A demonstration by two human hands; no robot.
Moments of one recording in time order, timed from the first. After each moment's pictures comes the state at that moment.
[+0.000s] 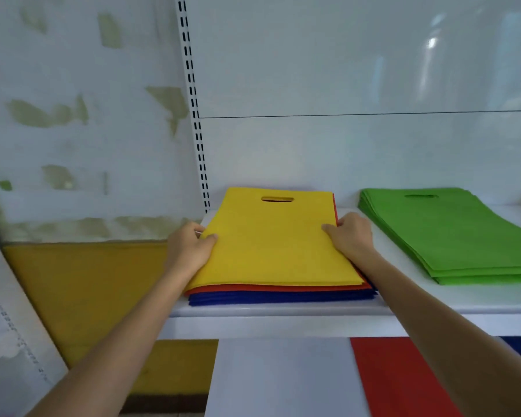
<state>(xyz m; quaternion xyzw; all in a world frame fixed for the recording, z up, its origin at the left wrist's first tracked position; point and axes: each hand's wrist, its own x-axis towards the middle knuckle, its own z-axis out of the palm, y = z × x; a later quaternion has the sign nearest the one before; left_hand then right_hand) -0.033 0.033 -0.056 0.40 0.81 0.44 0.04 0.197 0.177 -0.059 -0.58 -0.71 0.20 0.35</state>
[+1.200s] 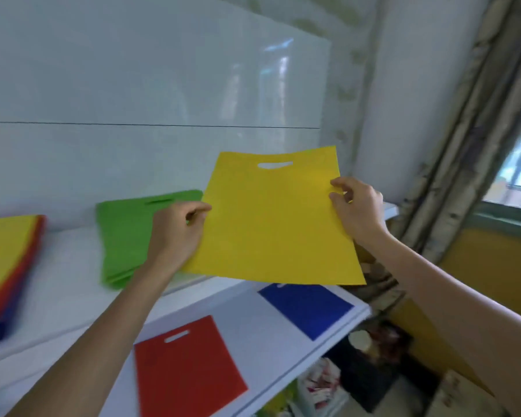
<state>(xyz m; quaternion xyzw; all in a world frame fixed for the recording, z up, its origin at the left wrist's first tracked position) 0.387 0.126 -0.015 0.70 0.49 0.51 0.04 0.661 0.101 0.010 -0.64 -0.58 -0.05 0.51</state>
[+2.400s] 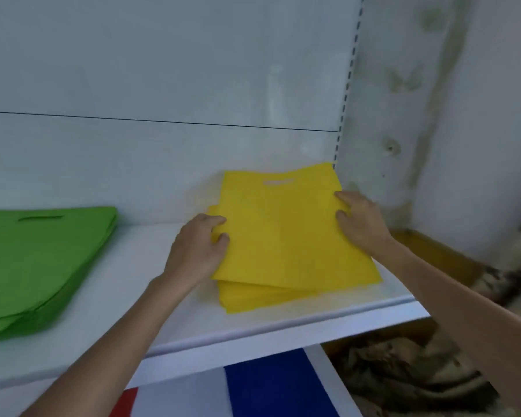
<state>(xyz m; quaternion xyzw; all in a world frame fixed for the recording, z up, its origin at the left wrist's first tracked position) 0.669 0.346 -0.037 0.64 0.64 0.42 0.02 0.932 0.432 -0.008 -0.57 -0.75 0.01 0.33</state>
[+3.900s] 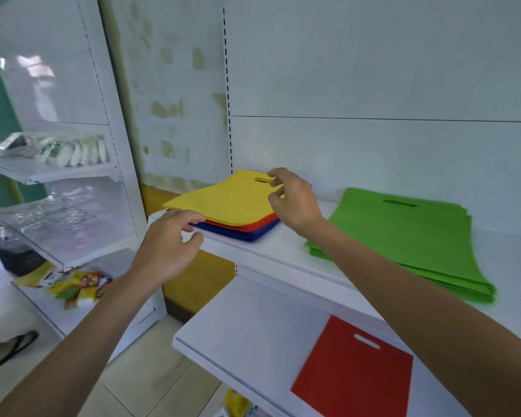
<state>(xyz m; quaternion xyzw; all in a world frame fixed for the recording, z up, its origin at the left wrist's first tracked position) 0.283 -0.076 -0.029 0.35 0.83 0.40 -0.16 0.347 0.132 0.001 -0.10 -0.89 0.27 0.36</state>
